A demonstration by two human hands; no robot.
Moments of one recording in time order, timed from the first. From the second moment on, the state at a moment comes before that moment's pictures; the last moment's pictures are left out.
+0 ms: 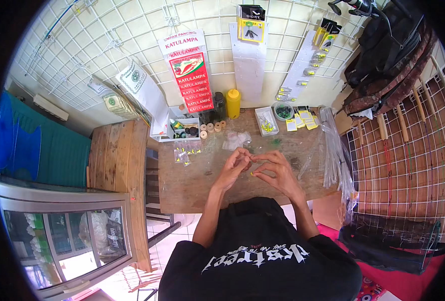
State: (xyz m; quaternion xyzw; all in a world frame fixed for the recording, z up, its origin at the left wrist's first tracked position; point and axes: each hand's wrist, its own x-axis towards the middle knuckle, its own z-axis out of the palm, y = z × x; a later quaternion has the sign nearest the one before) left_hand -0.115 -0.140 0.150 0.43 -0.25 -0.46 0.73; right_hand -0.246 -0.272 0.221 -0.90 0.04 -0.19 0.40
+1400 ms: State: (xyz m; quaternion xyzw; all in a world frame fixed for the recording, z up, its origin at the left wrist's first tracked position) left_hand -0.104 -0.131 0.185 0.56 -0.49 -0.38 0.54; right_hand -0.256 -0.268 0.231 -0.95 -0.04 -0.18 0.24
